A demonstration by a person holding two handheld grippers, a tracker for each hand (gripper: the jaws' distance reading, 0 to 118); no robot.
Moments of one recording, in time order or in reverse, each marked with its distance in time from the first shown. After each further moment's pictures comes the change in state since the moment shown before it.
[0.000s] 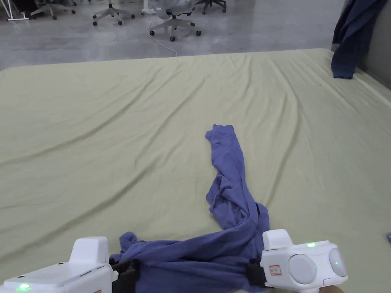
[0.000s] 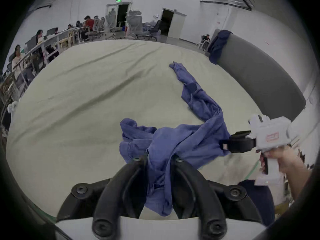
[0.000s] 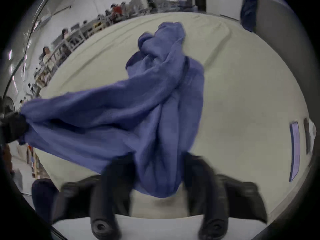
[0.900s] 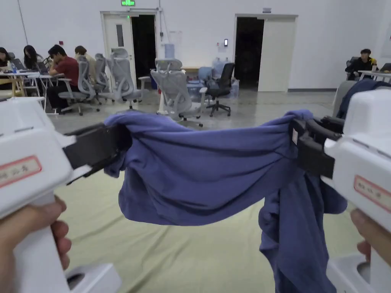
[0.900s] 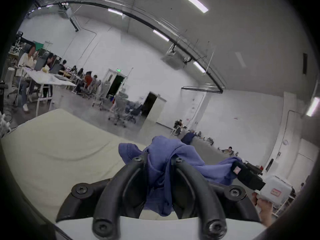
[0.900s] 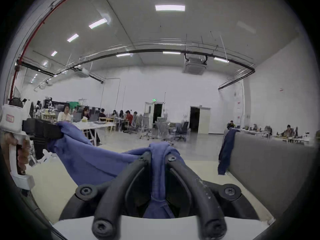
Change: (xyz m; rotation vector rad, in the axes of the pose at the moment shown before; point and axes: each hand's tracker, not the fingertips) left arm 0.047 0.228 0.246 0.817 -0.291 0.149; right arm -0.043 0.134 0.409 1.164 -0.120 0.179
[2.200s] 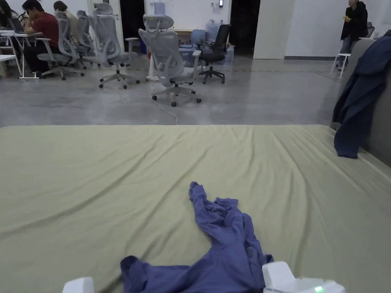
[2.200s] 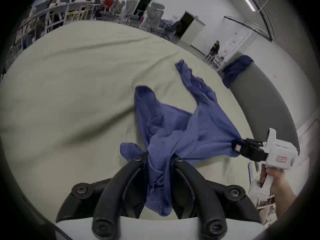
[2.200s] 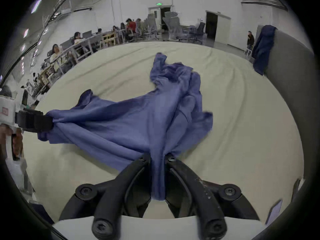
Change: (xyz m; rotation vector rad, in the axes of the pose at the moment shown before) left arm -0.238 -0.322 -0.128 -0.817 0.270 0.138; right arm -0.006 -0.400 -0.166 -0.905 0.175 -0.070
